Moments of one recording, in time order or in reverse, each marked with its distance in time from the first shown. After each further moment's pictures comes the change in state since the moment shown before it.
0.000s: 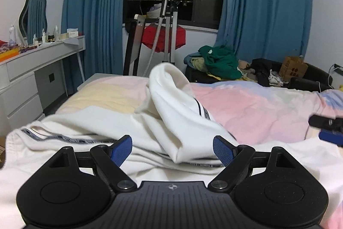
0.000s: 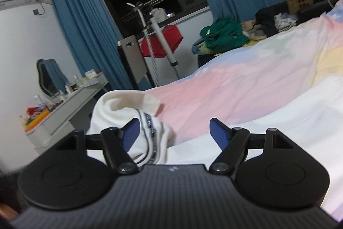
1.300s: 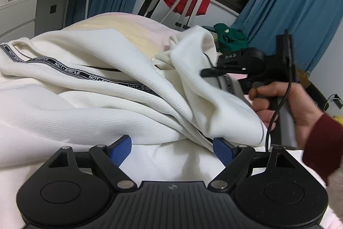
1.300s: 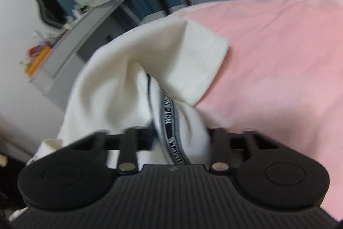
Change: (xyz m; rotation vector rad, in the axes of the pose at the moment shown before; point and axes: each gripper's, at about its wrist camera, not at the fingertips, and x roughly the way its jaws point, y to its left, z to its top) left arm 0.082 0.104 -0.037 -0.301 0.184 -0.100; right arm 0.325 0.093 -0.003 -0.079 0.493 0.092
